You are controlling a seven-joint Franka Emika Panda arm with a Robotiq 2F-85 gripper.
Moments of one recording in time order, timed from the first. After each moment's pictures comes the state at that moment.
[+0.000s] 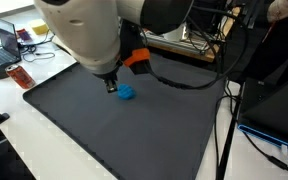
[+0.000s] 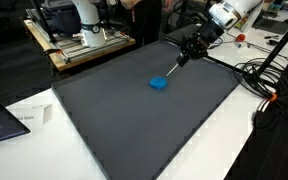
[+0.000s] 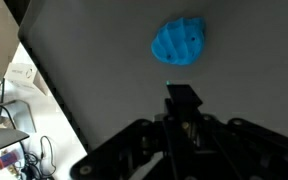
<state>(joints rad) 0.26 1.01 -0.04 -0.80 -0.35 1.37 0.91</state>
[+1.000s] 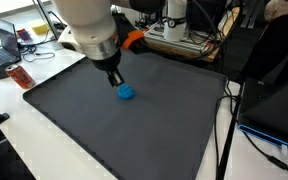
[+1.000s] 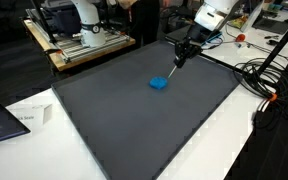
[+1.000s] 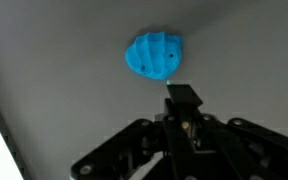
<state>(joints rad) 0.15 0.72 0.04 -1.32 -0.23 1.77 0.69</state>
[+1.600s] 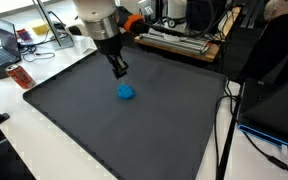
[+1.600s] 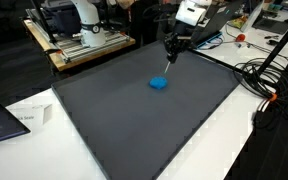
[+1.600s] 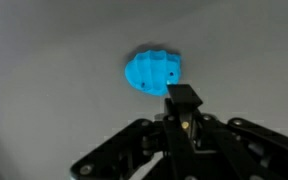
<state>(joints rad) 0.12 0.50 0.02 -1.66 -0.10 2.00 0.55</state>
